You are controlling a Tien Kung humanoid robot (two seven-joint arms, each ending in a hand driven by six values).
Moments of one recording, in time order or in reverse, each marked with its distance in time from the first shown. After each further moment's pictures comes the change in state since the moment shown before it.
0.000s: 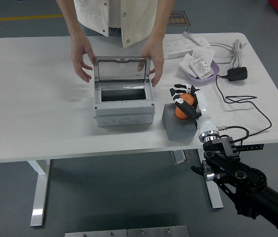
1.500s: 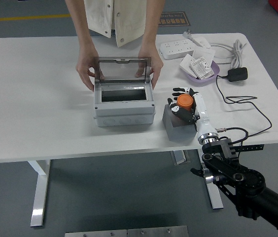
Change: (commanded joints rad) left arm -0.006 0.003 -0.004 0.000 0.014 0.008 0.000; right arm -0.003 -0.001 -0.032 -0.011 -0.031 -0.028 -0.030
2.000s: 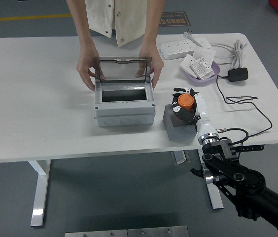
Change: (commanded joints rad) left arm -0.001 0.000 0.012 0.000 -0.013 0.000 -0.002; right arm 0.001 -0.002 -0.004 0.005 0.018 -0.008 0.003
